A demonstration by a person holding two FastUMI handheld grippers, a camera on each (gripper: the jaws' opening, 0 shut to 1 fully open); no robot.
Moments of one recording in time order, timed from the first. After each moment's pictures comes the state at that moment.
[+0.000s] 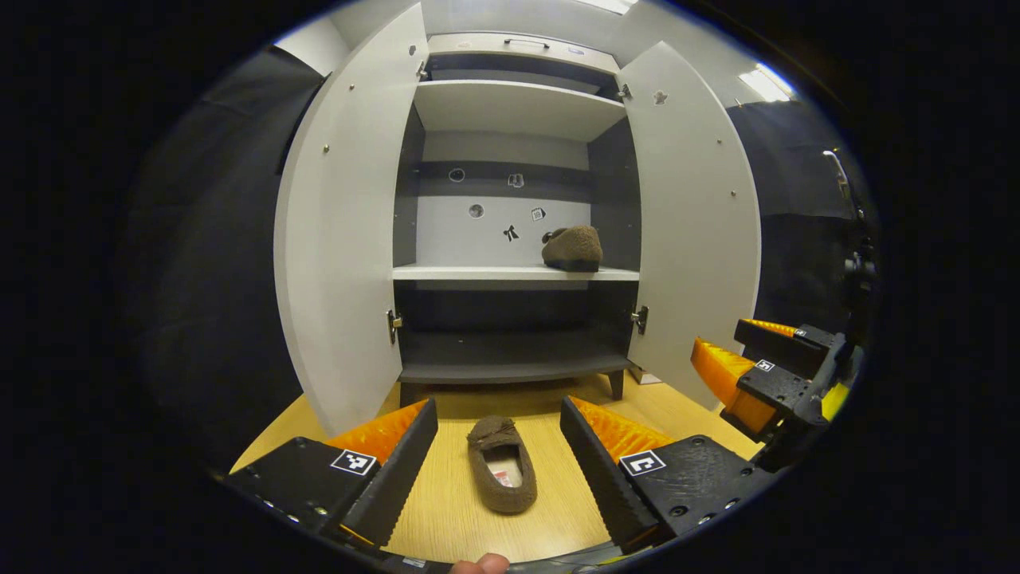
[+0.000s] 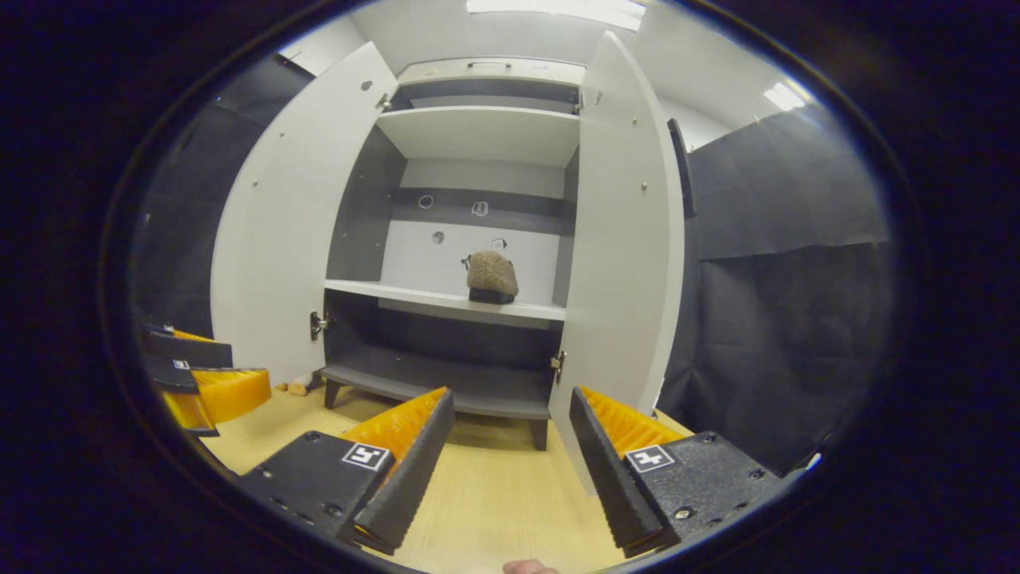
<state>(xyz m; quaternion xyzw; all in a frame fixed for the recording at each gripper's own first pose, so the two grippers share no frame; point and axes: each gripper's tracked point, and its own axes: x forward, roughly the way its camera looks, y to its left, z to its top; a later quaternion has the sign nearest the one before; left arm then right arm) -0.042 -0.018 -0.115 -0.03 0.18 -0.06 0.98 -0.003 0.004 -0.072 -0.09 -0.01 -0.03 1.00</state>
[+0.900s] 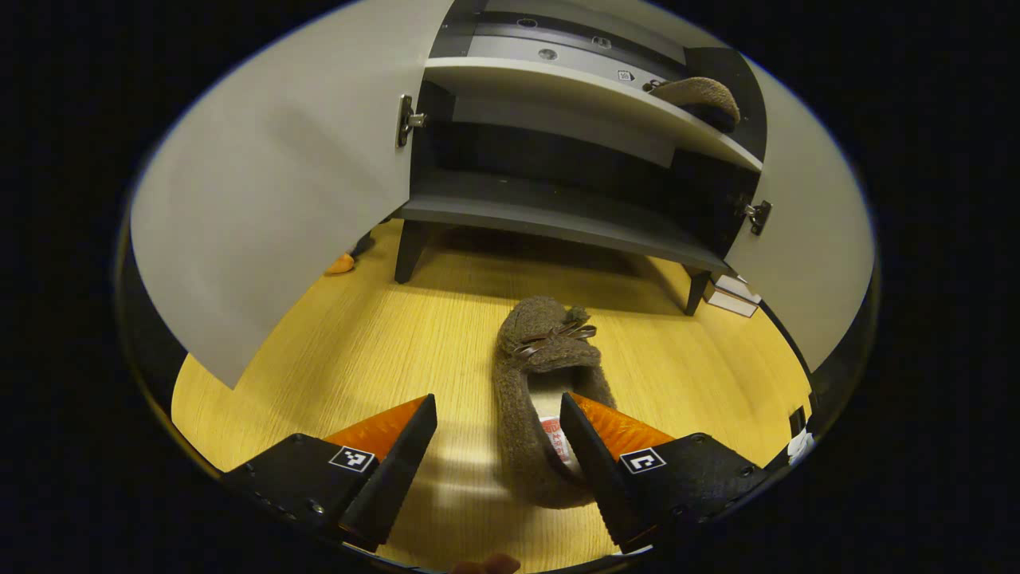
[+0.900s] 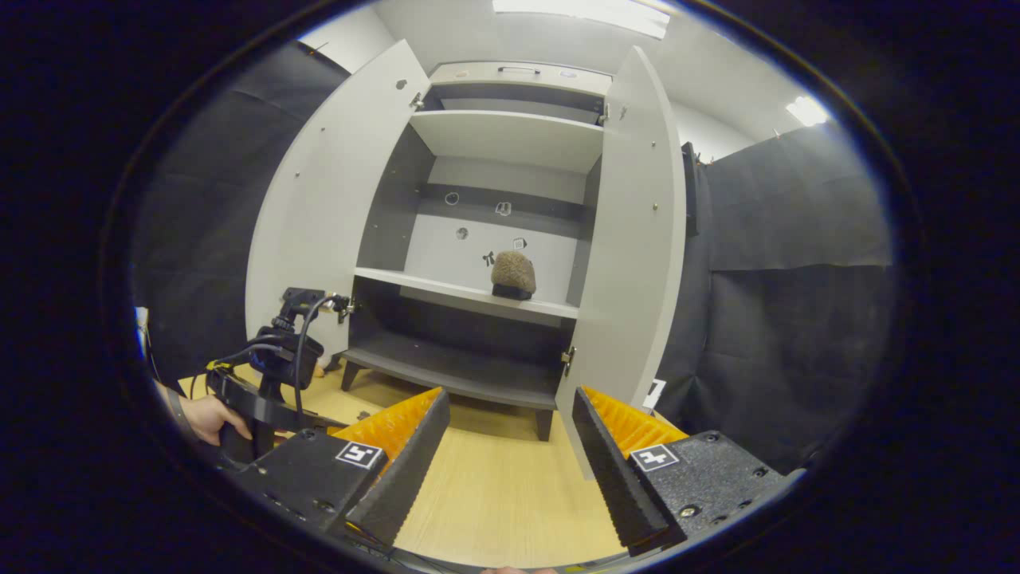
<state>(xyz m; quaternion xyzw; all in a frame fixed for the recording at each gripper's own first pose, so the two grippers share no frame) -0.006 0.009 -0.295 -0.10 0.41 0.00 0.91 -0.037 0.014 -0.082 -0.12 0.01 -0.01 0.99</state>
